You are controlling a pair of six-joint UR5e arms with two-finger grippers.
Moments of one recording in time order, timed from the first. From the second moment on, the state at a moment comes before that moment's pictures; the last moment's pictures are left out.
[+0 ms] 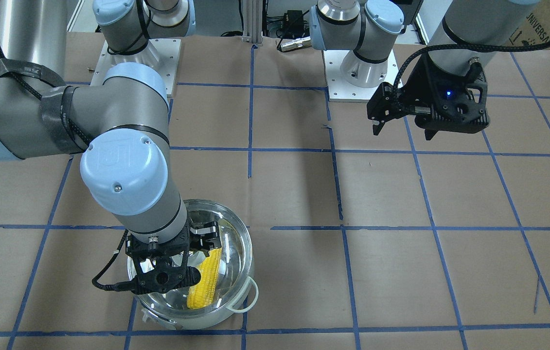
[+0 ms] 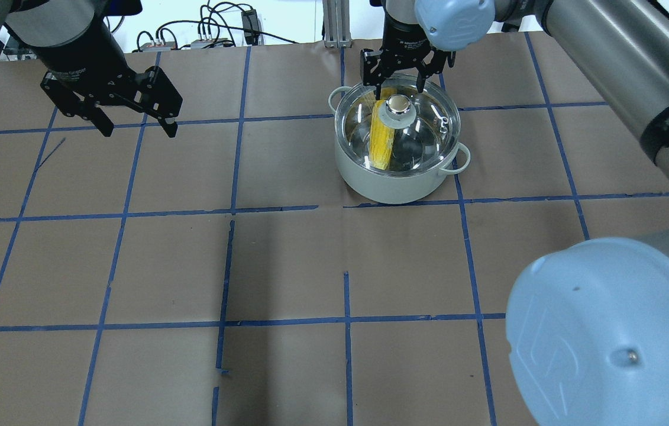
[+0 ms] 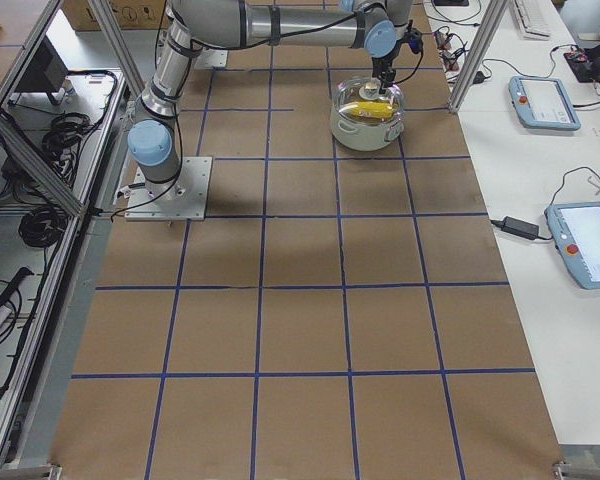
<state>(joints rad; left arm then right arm) -1.52 -1.63 -1.46 -1.66 1.56 0.13 1.75 -1.00 1.14 -1.72 -1.54 0.01</state>
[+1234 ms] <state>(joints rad) -1.52 -1.63 -1.46 -1.64 1.58 0.14 1.50 -1.43 1.50 -1.72 -1.54 -0.12</state>
